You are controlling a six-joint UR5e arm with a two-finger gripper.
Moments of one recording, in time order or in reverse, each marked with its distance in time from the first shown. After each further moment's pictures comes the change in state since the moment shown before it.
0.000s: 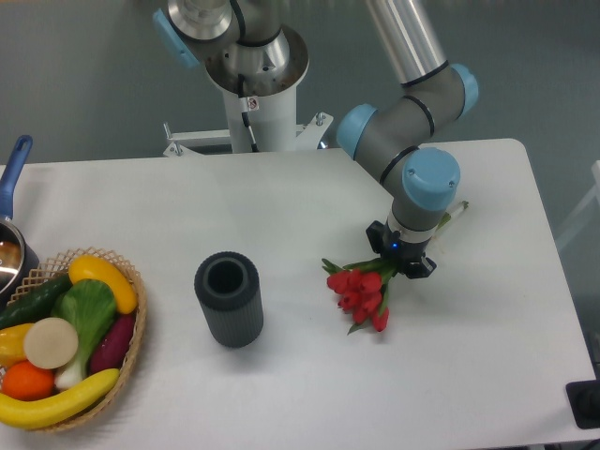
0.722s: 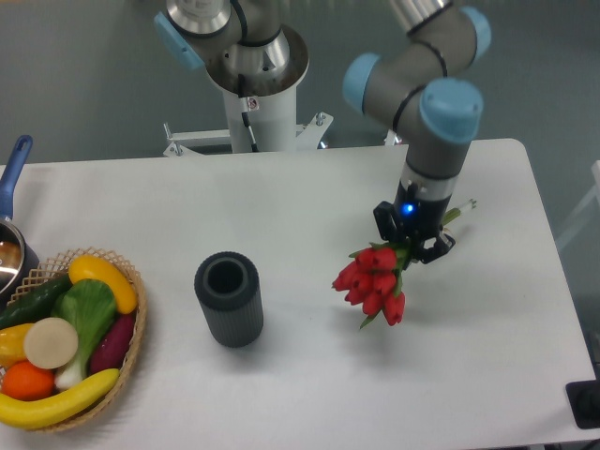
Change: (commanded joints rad) arm 0.057 0.250 0.006 -0.002 -0.414 -0.074
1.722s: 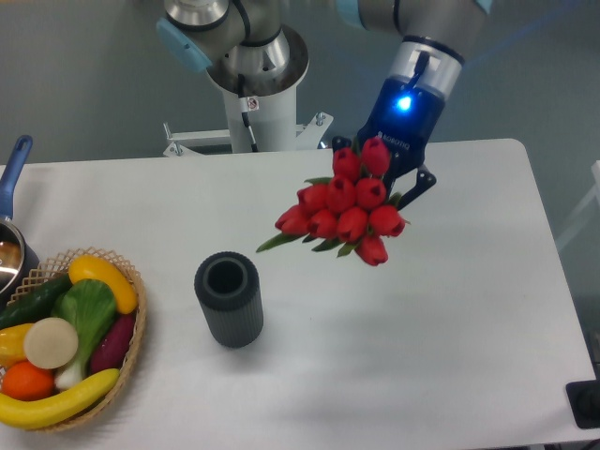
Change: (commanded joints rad) arm 0.080 0.130 -0.002 0.003 -0.591 -0.265
